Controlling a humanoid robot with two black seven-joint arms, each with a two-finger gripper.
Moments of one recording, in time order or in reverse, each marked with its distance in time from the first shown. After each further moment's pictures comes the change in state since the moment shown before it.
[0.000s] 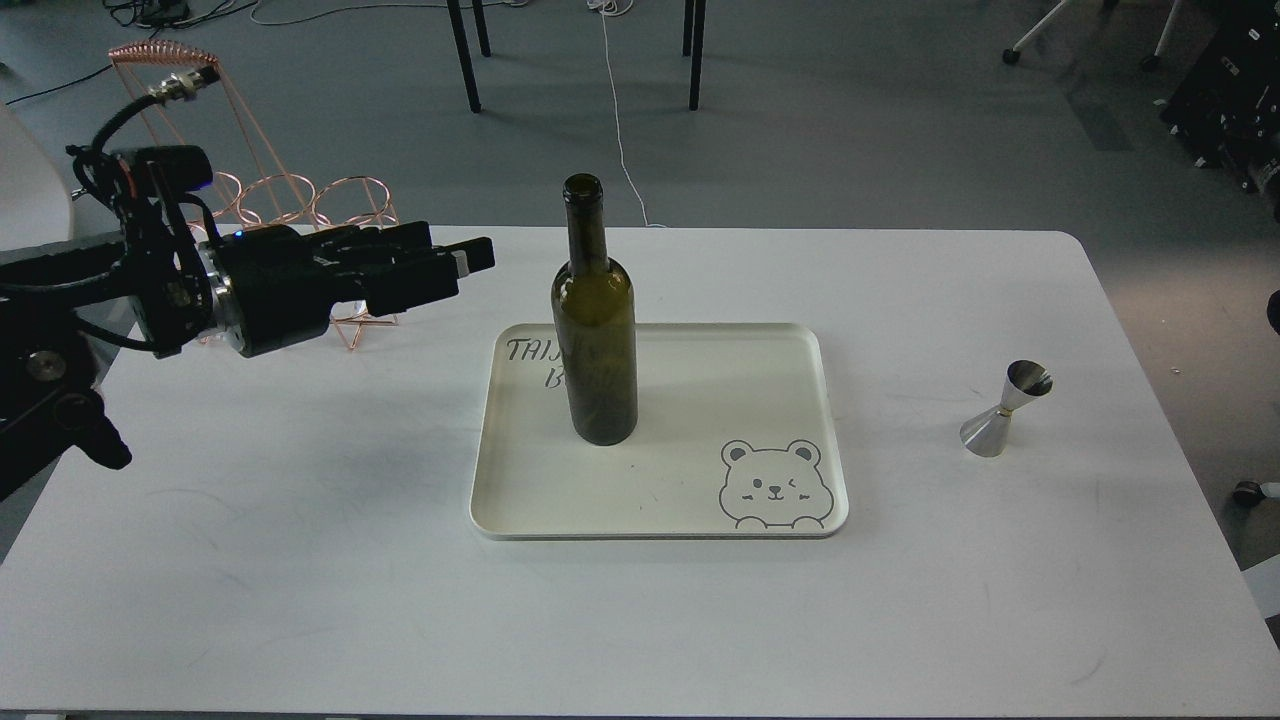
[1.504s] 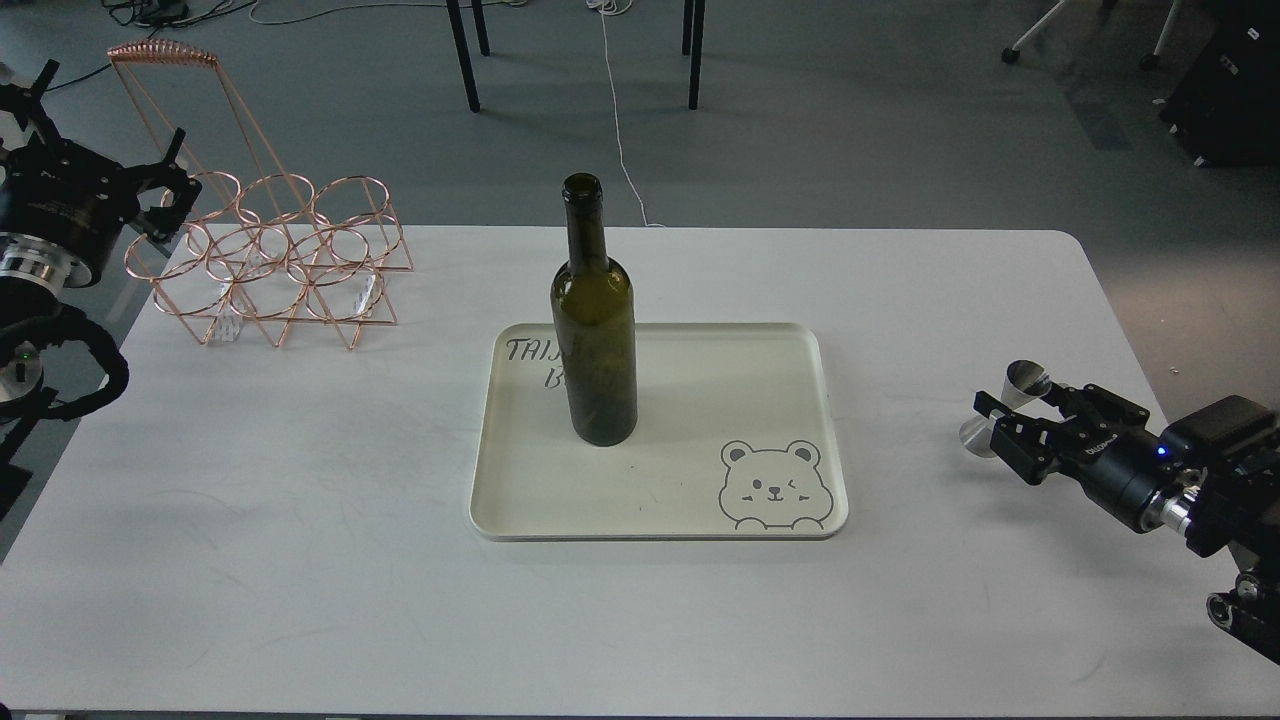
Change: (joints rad) left arm -0.005 -0.180 -0.165 0.844 -1.922 -0.023 0.001; right arm -0.433 -0.062 -0.202 0.265 -1.298 -0.540 -0.024
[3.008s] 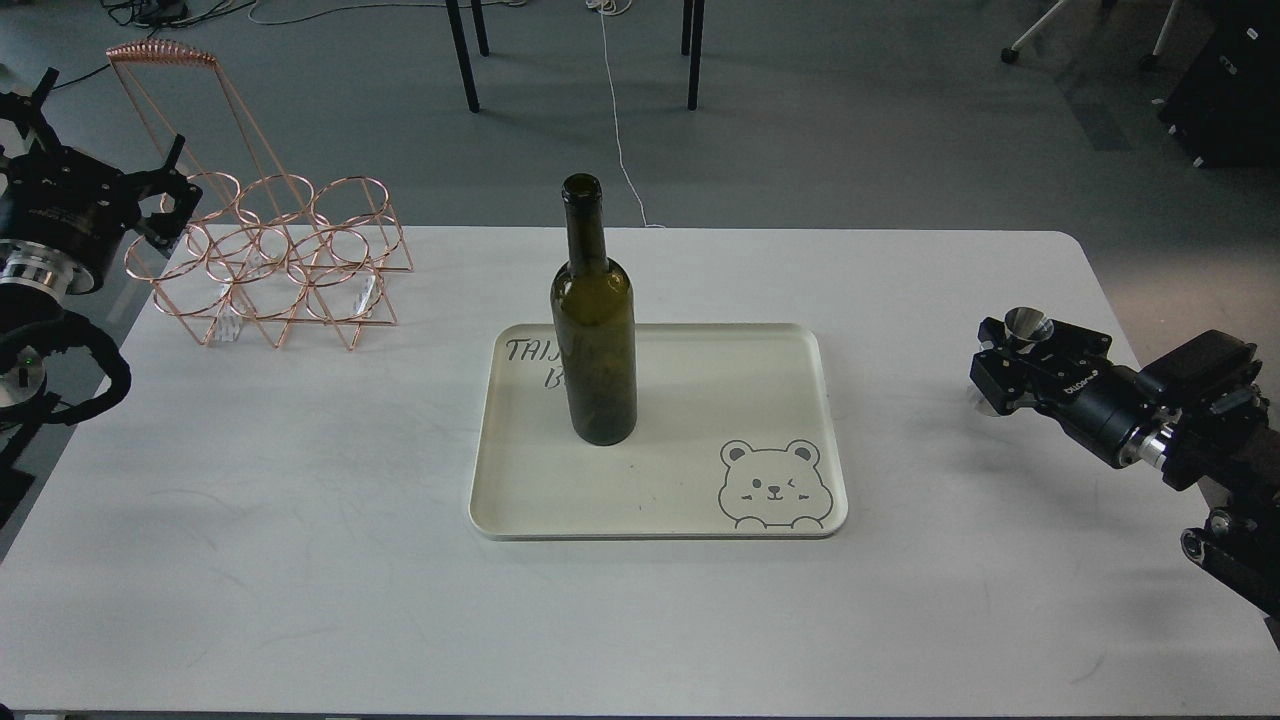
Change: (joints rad) left arm 0.013 -0.010 -0.007 0.003 -0.008 0.002 0.002; right arm 0.122 0.121 0.007 -0.139 -0.070 0.000 -0.012
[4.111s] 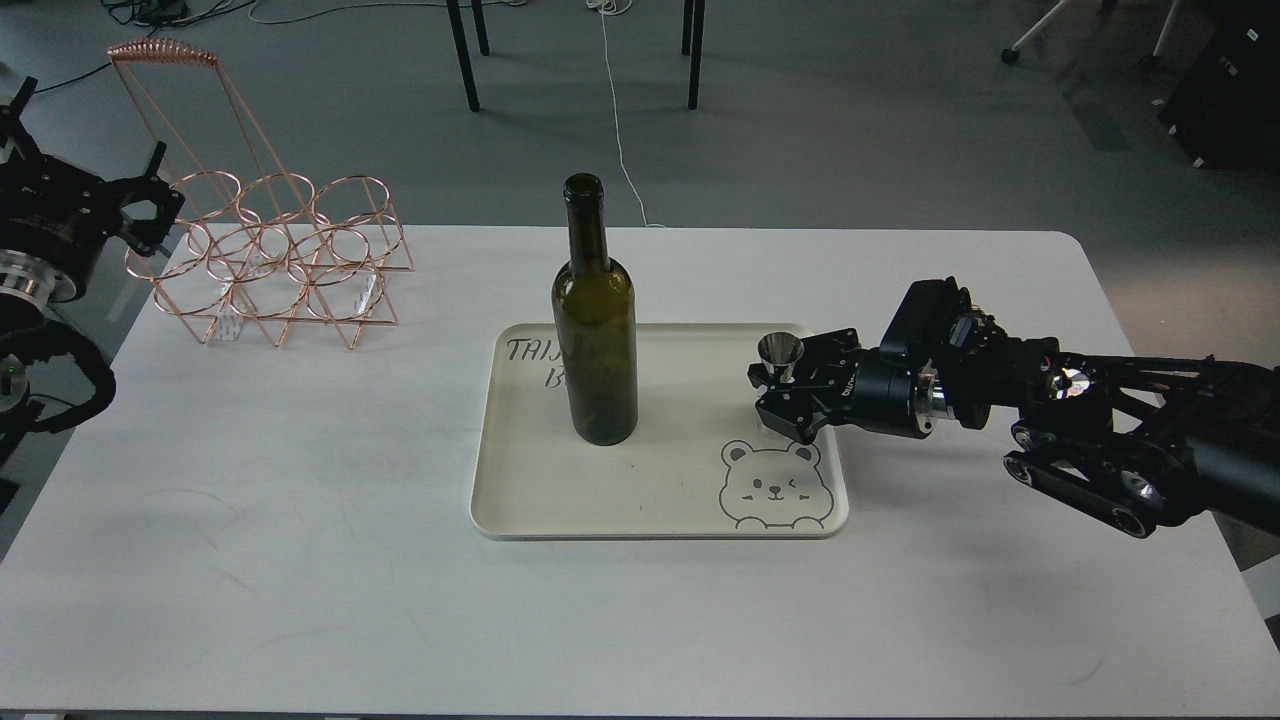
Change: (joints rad) left arm 0.016 0.016 -0.022 0.003 -0.003 -0.004 -0.003; right arm 0.387 0.204 -0.317 0.115 -0.098 0.296 0.051
